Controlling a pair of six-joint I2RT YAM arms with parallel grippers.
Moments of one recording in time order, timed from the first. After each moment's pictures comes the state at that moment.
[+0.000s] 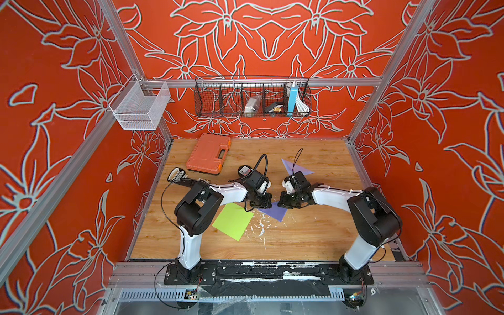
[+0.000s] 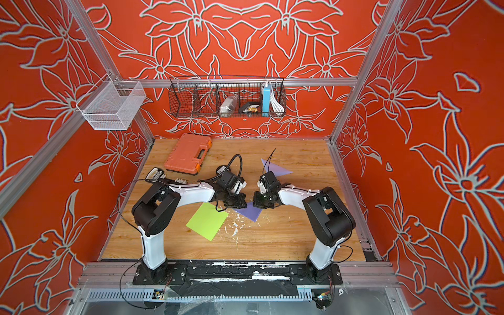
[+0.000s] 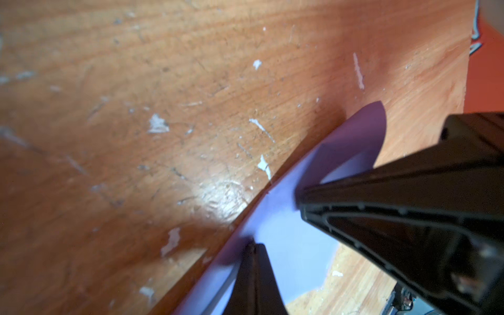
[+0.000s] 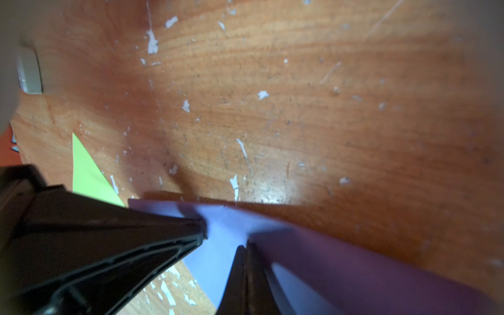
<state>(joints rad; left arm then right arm) -0.61 1.95 1.14 -0.26 0.45 -0.48 0.54 1.70 0.90 -0.30 -0.39 0.57</state>
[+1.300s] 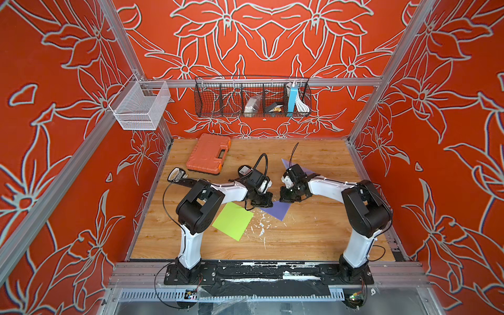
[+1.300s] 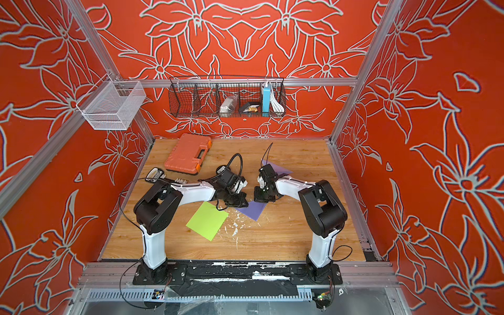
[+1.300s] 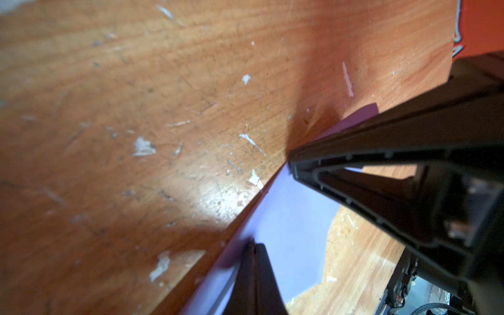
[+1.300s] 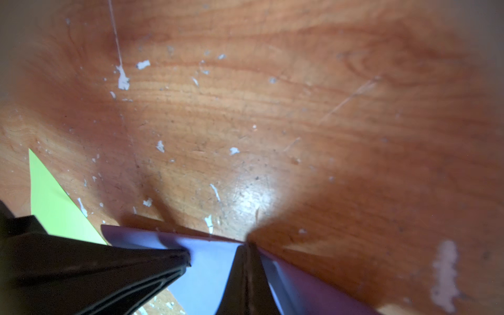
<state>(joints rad) -0.60 1.96 1.14 -0.24 0.48 -0.48 0.49 1.83 1.07 -0.47 -0.31 0.44</state>
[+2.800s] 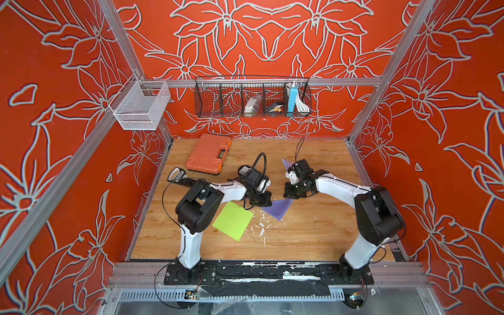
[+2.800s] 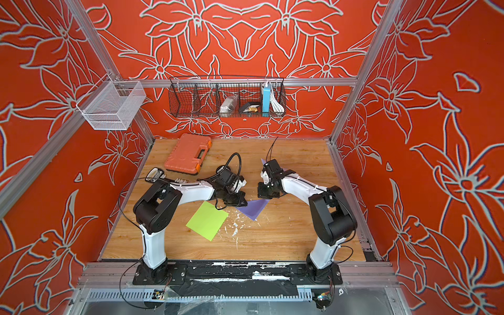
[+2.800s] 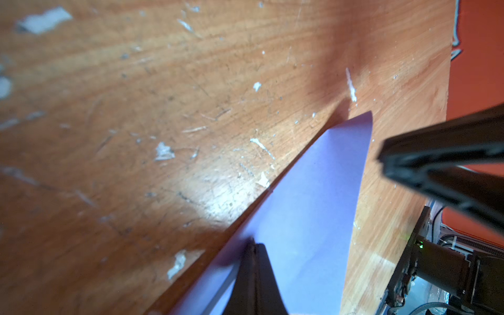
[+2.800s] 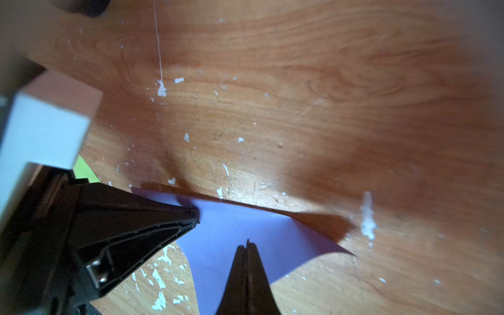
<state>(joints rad) -0.58 1.96 1.14 -0.24 0.49 -0.46 0.47 1.75 1.10 -0.57 -0.33 0.40</state>
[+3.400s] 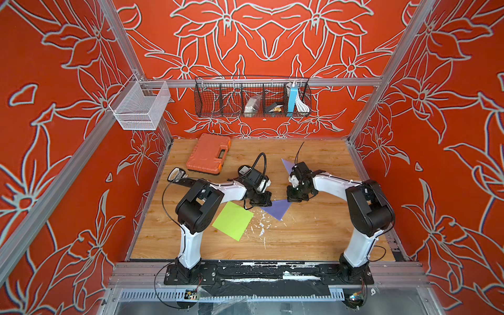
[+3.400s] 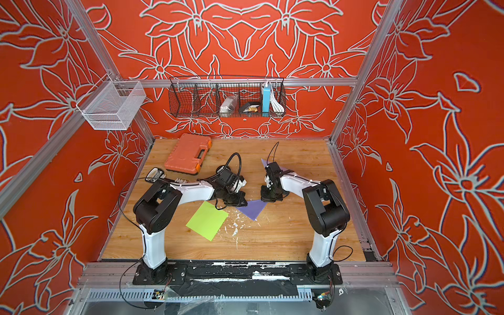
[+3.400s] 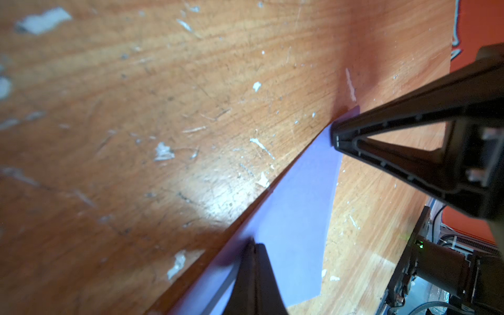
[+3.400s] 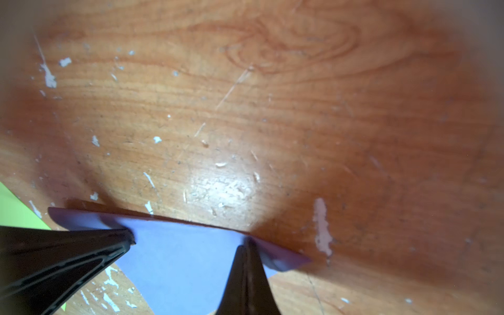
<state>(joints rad) -0.58 1.96 1.14 -0.24 0.49 -0.46 0.42 1.82 1.10 -0.62 -0.26 0.38</state>
